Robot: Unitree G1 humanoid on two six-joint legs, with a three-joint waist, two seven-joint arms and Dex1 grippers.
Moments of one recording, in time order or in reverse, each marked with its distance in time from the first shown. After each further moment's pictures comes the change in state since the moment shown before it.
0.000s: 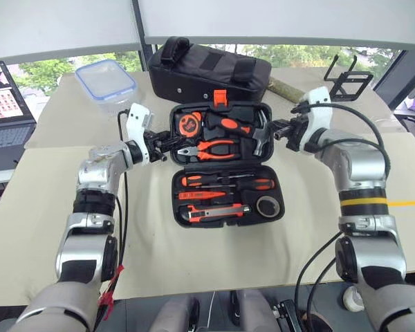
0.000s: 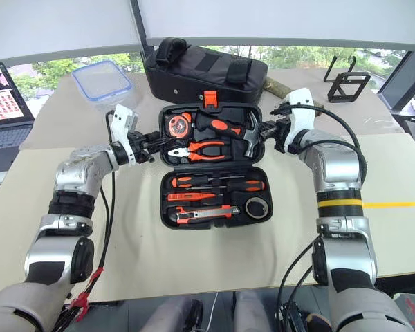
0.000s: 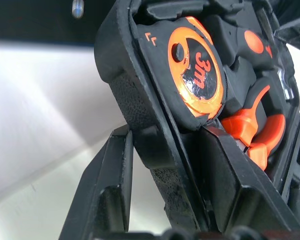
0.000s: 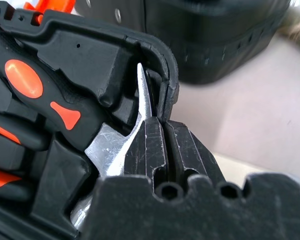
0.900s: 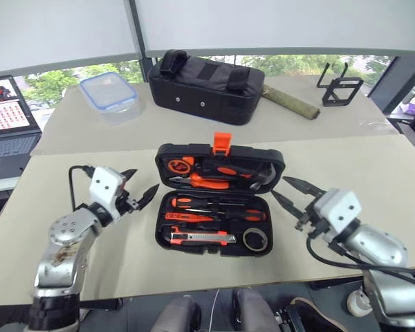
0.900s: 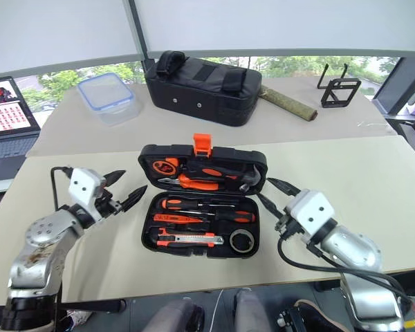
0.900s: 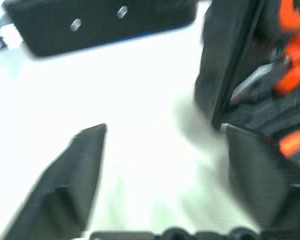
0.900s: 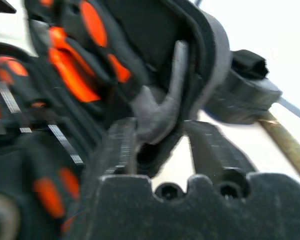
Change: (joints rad) left arm 0.788 0.107 0.150 -0.865 -0.062 0.029 0.236; right arm 0.953 -0.138 -0.096 -0.890 0.018 -0.468 0.036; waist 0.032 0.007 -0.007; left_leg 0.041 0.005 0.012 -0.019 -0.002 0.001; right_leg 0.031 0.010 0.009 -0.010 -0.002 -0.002
